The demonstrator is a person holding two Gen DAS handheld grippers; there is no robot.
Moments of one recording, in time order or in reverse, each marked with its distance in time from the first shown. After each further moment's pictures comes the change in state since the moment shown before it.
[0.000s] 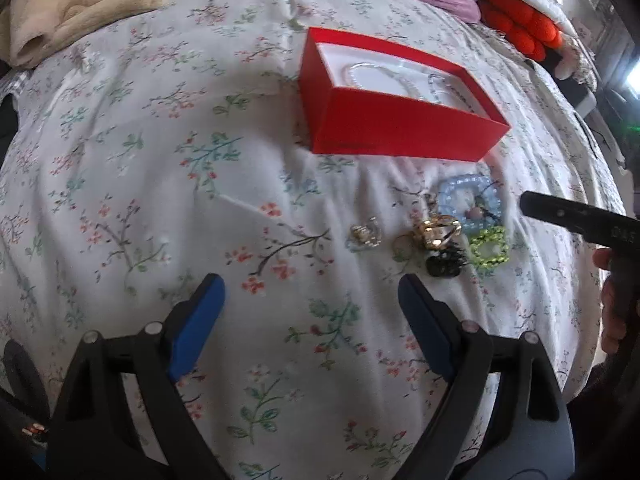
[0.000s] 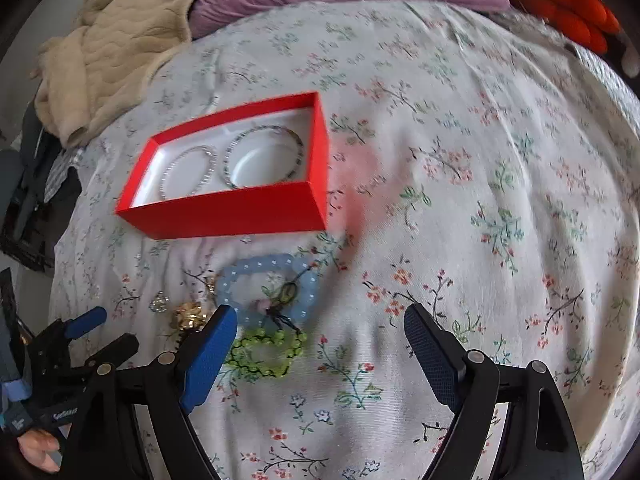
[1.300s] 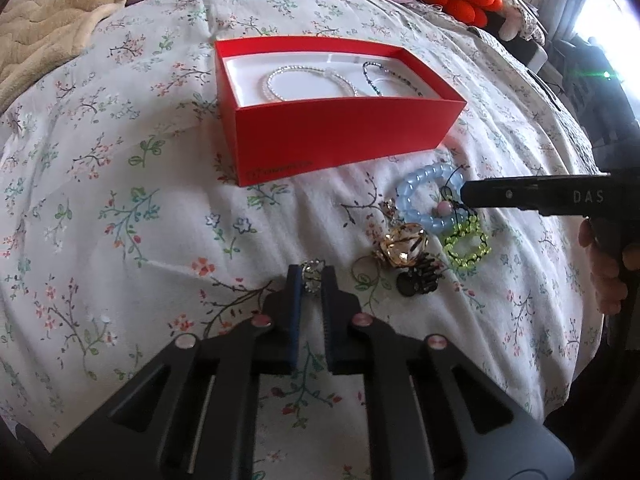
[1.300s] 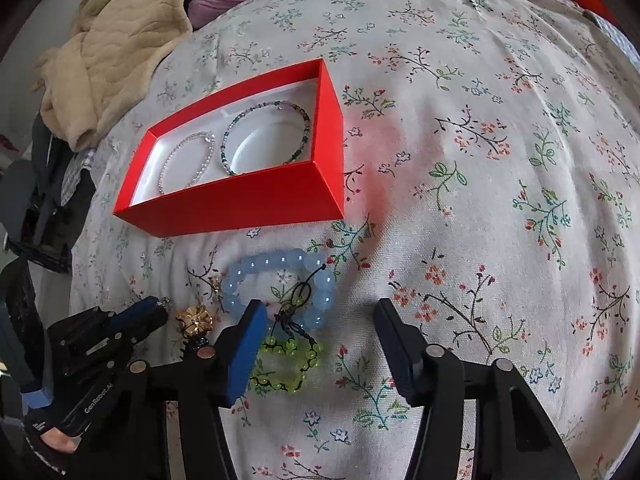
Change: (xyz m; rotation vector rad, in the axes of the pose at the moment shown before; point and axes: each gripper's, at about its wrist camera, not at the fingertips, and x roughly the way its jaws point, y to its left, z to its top) left arm 0.021 -0.020 0.017 0.207 -0.023 -0.104; right arm 0.027 -0.003 0.007 0.025 0.064 0.111
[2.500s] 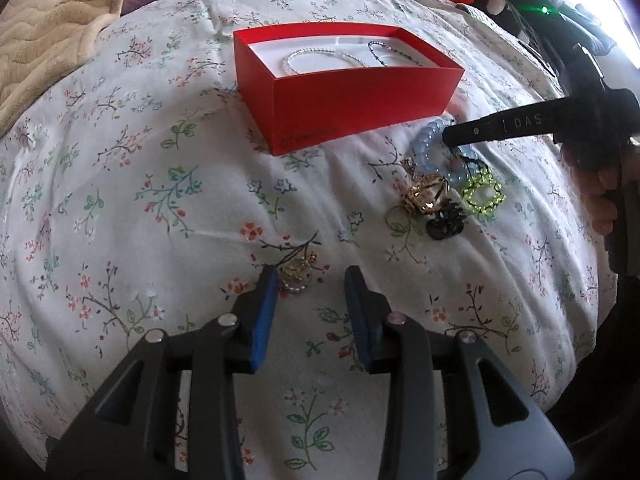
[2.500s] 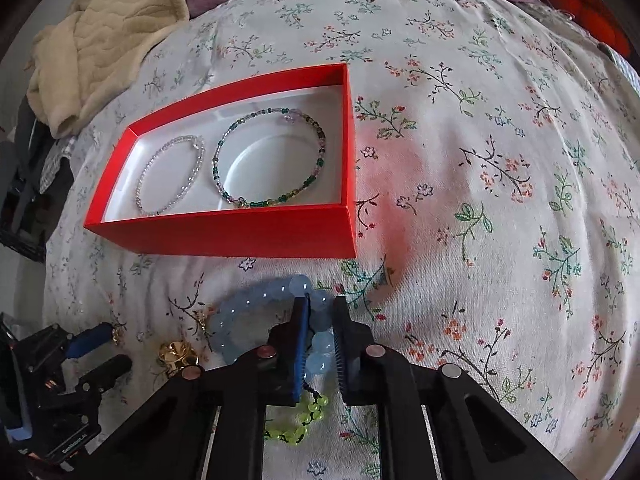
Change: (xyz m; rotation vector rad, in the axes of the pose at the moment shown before) left arm -0.013 0.018 -0.021 0.103 0.027 0.038; right arm 0.024 0.019 0.024 -0.061 -0.003 -0.099
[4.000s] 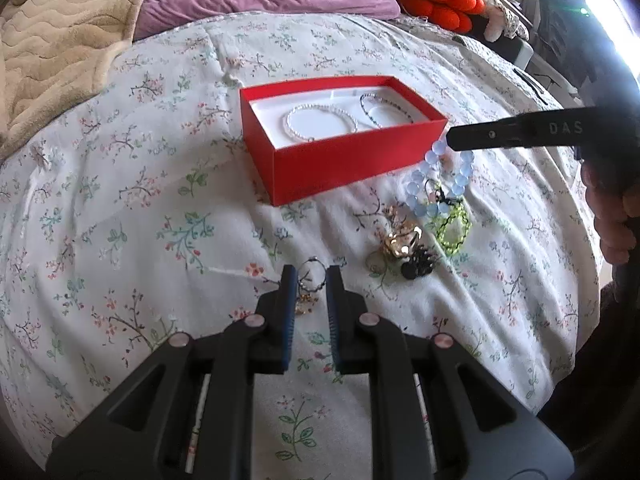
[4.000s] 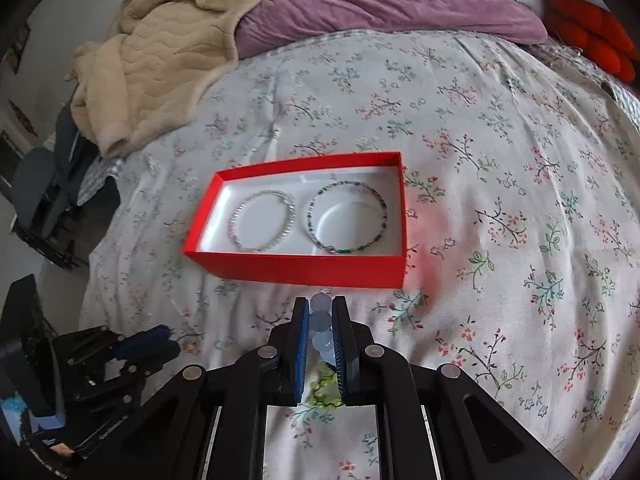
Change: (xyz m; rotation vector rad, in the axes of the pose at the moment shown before) left arm -0.035 -0.005 0.015 -0.025 -0.099 0.001; right arm -0.072 0.027 -0.007 -0.030 -0.143 0.103
